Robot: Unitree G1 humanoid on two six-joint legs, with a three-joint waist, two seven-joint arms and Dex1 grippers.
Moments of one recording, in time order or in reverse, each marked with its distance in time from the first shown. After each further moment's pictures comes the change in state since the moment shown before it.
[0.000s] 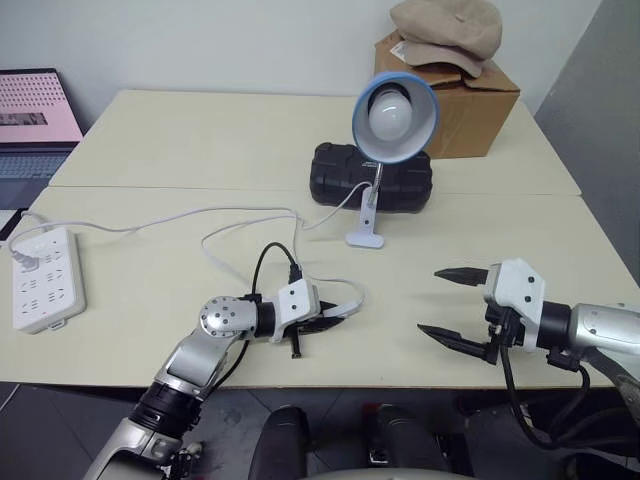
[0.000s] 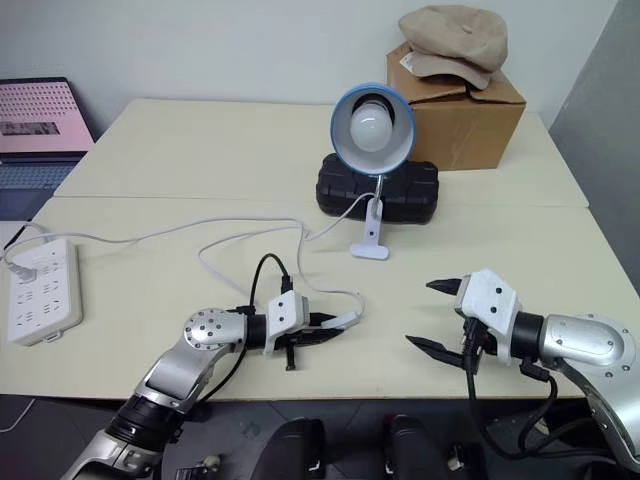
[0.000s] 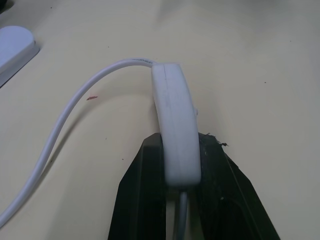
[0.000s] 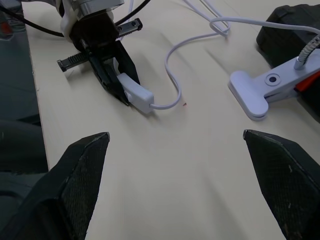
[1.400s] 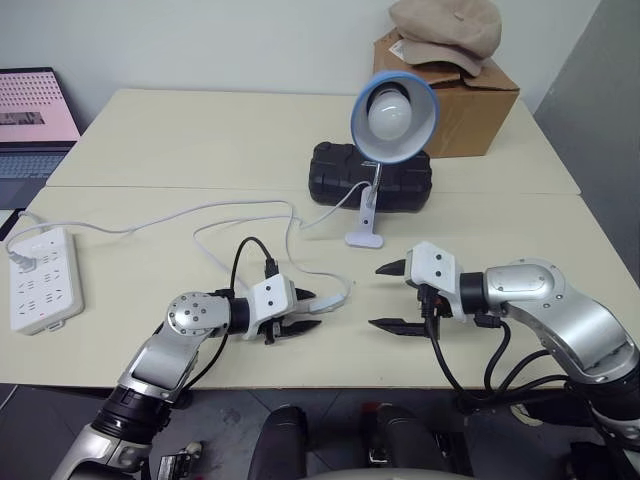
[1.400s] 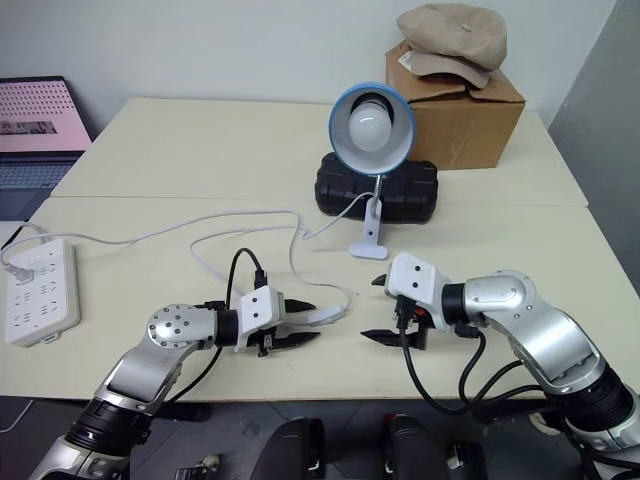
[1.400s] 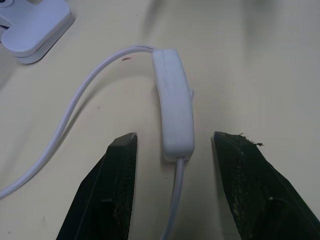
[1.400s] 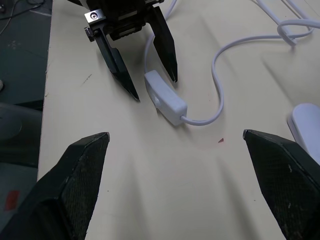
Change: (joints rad) left arm 0.029 0.117 0.068 -0.072 0.005 0.035 -0.001; right arm -0.383 0.092 0.401 0.194 -0.138 0.074 0.042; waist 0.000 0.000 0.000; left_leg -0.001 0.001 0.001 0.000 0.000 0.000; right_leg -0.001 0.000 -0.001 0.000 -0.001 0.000
